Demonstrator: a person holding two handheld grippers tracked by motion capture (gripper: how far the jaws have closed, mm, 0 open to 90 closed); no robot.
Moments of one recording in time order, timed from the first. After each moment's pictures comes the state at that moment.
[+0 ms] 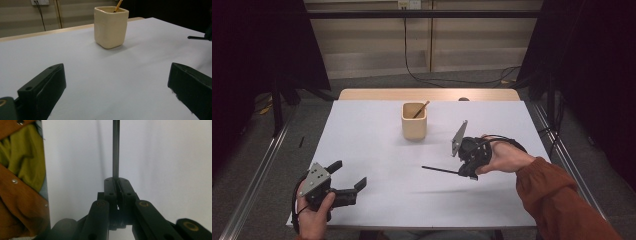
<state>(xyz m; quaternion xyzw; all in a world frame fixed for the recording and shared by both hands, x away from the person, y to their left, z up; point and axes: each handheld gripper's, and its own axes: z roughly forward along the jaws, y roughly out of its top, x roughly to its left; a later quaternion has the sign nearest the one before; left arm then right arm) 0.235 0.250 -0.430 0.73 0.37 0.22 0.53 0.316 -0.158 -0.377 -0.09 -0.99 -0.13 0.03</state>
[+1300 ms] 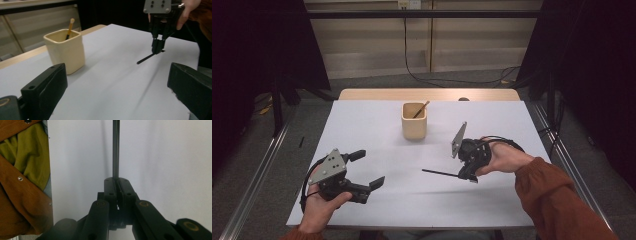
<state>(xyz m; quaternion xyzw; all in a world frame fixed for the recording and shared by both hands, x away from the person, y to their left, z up) 0.249 0.204 -0.380 0.78 0.22 0.15 0.56 0.319 -0.160 -0.386 -0.09 -0.98 -0.14 0.07</state>
